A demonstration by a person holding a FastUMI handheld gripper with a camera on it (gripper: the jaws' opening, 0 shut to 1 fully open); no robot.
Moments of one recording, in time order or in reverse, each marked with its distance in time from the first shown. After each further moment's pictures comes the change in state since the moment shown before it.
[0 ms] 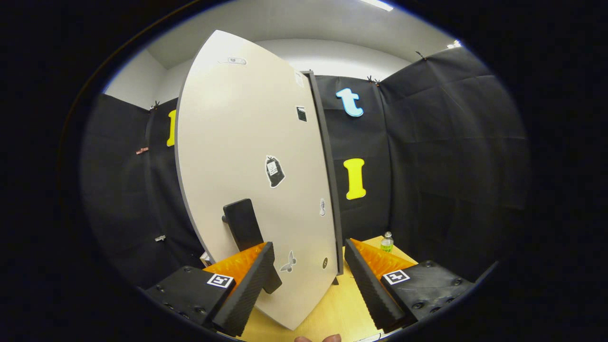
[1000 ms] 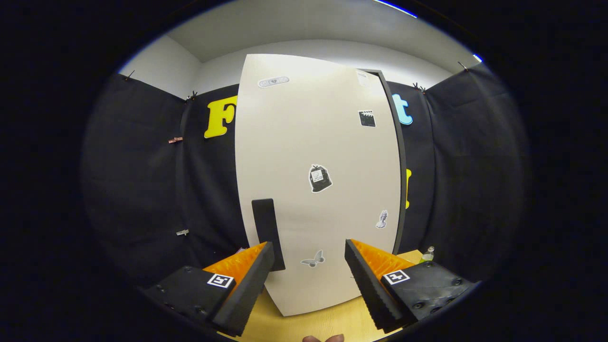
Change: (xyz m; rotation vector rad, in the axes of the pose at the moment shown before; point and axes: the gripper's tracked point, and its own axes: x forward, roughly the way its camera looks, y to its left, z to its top) arm 0.038 0.111 -0.004 -0.083 -0.025 0.179
